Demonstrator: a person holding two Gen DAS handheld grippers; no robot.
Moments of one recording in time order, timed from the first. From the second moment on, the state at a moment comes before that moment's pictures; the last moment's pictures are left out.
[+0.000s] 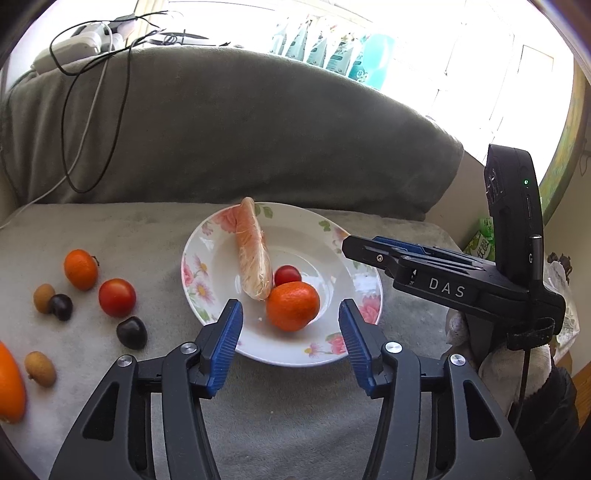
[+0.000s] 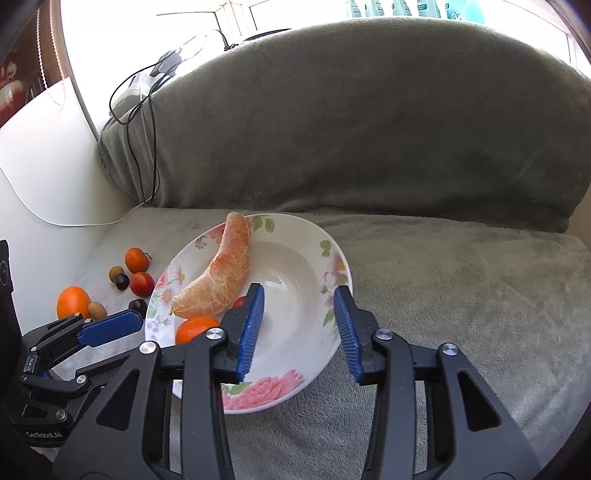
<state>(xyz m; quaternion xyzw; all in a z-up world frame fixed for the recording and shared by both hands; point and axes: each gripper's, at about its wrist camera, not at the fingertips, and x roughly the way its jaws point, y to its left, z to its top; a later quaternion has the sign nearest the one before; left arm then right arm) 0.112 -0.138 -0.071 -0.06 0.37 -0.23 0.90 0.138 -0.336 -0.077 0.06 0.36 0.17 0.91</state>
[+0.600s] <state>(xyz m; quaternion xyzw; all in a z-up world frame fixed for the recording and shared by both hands) 0.103 -0.131 -0.064 -0.04 0.37 -0.20 0.91 0.134 -0.337 -0.066 0.08 0.36 0.15 0.92</state>
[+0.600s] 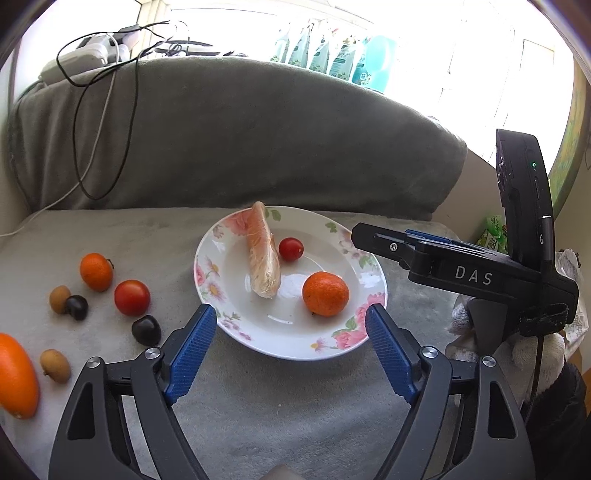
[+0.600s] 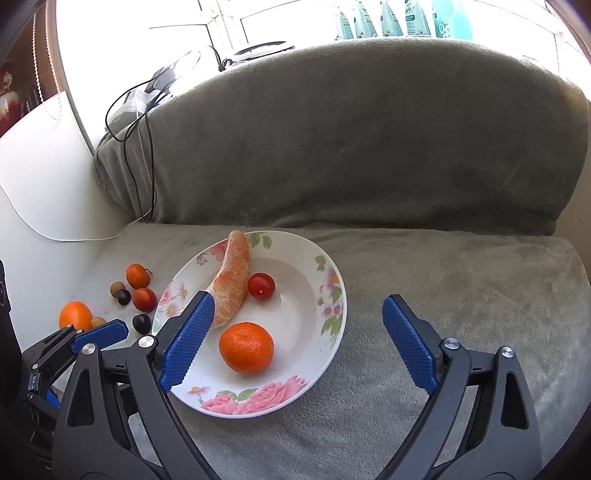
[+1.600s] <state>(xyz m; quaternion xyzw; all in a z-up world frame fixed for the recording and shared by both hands) 0.053 -0.031 -0.027 -0.08 0.32 -0.14 0.94 0.110 -0.260 -0.022 0.07 0.35 0.23 0.91</state>
